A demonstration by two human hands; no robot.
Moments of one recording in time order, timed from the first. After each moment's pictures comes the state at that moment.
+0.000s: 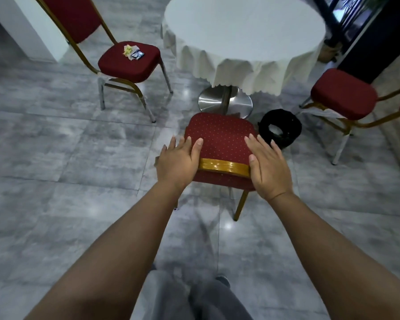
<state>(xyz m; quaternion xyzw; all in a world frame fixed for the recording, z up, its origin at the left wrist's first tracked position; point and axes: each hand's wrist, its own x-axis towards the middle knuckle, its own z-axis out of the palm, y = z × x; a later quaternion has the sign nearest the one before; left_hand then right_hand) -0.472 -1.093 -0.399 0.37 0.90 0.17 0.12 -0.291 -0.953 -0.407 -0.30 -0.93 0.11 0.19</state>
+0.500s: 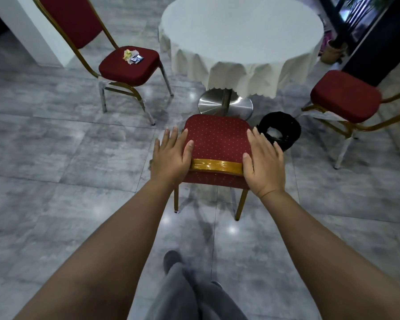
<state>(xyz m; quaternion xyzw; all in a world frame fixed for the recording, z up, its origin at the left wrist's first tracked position) -0.450 -1.055 -0.410 0.39 0.90 0.20 0.08 -0.267 -0.904 -0.416 -0.35 -0.91 0.10 0.18</state>
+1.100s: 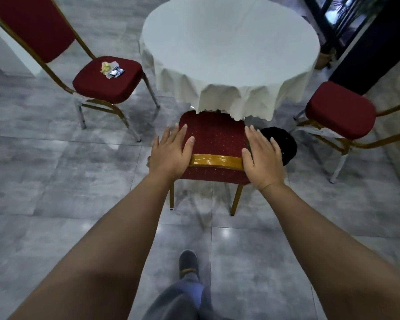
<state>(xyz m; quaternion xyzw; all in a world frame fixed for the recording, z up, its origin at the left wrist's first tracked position) -0.587 -0.900 -0.409 0.41 0.89 0.18 0.10 -0.395 -0.757 -0.409 -0.37 -0.91 0.11 0.15</state>
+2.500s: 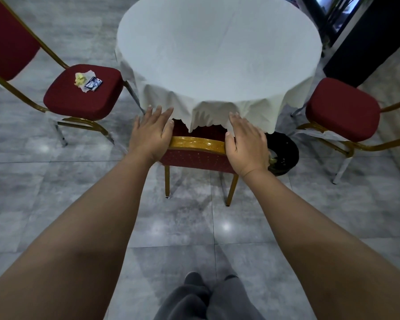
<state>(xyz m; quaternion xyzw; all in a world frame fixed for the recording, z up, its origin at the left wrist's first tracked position) -0.752 -0.763 -0.407 0.46 0.87 0.15 0.09 -0.541 -0.645 -0.409 -0.41 -0.89 0.12 0.15</state>
